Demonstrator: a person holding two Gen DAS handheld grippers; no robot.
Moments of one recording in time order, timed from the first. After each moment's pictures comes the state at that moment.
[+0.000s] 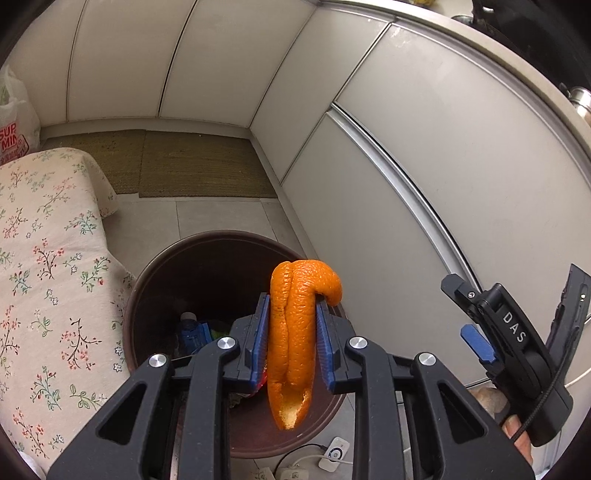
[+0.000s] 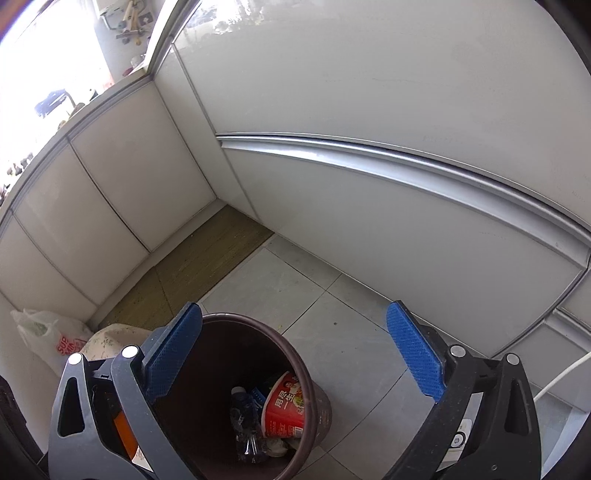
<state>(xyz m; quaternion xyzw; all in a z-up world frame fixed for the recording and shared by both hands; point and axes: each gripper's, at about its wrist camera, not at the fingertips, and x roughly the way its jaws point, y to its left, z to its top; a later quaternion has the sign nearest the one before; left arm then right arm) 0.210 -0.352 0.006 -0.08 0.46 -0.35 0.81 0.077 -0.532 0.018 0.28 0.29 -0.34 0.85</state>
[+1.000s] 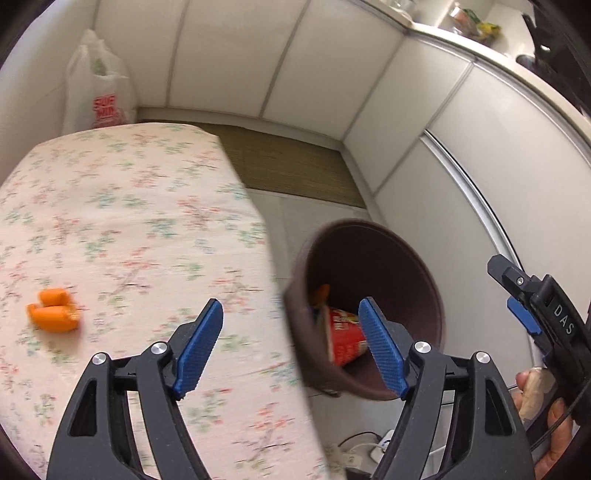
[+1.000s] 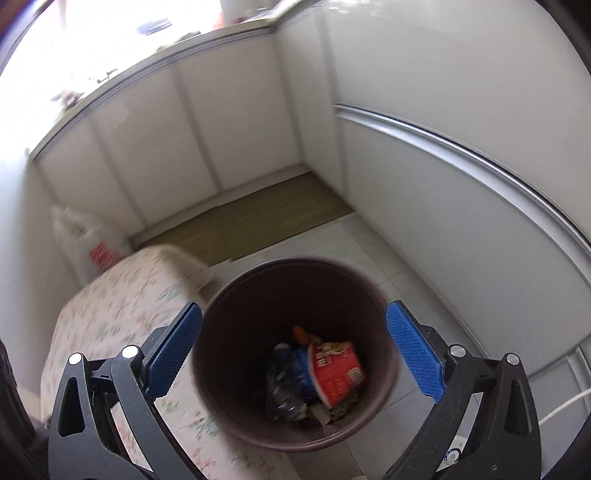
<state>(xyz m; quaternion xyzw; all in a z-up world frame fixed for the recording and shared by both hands) 0.185 -0.199 -0.012 -0.09 0.46 -0.20 0.86 0.119 -0.423 0.033 0.16 0.35 -0.18 0.90</state>
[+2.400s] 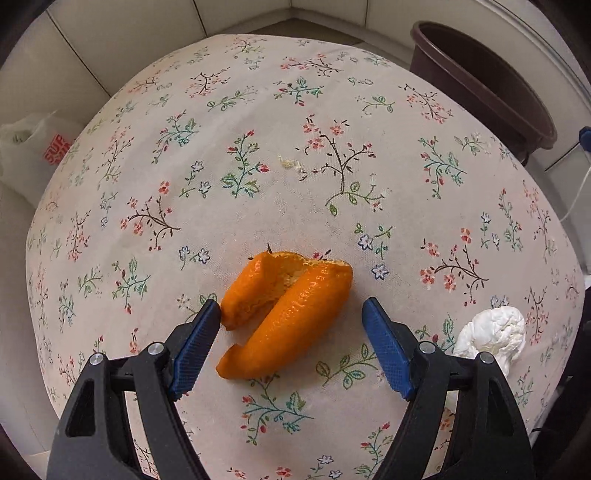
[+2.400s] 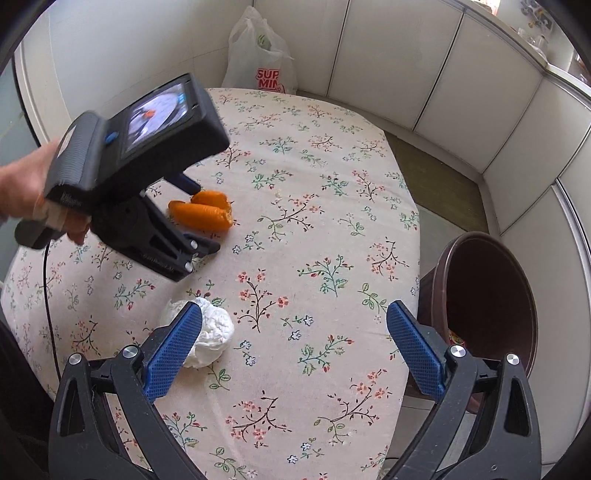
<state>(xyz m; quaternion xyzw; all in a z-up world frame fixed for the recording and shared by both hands) 0.254 -0.055 -0.118 0.27 0.55 -0.31 0.72 0.129 -0.154 -0.025 -0.12 0.49 0.09 0.86</state>
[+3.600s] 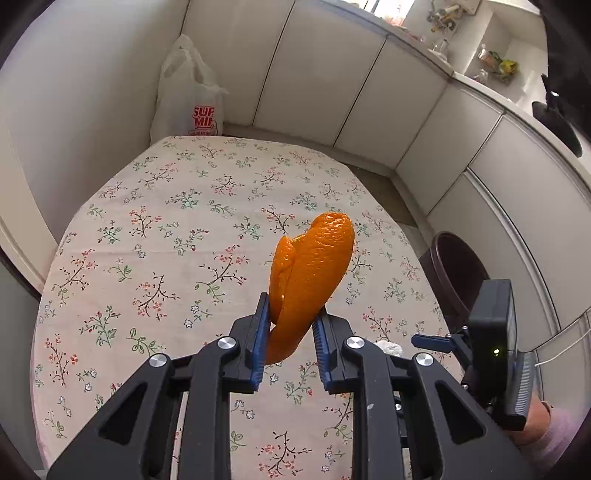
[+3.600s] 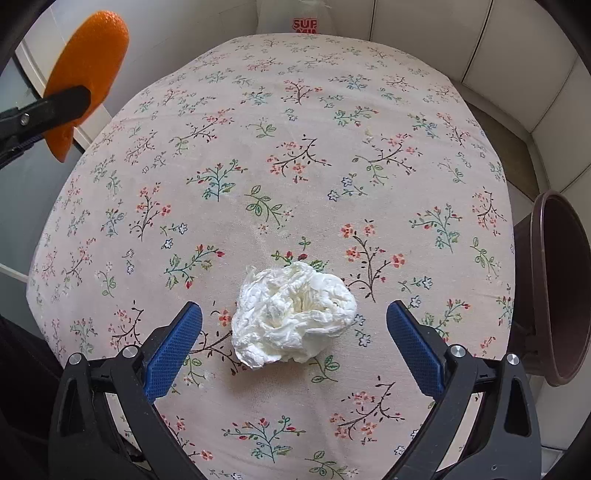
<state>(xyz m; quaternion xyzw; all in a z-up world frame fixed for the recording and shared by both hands) 0.142 0.089 -0.001 -0.10 0.43 -0.17 0.88 0.127 -0.095 -0.077 -0.07 0.58 0.14 0.80</state>
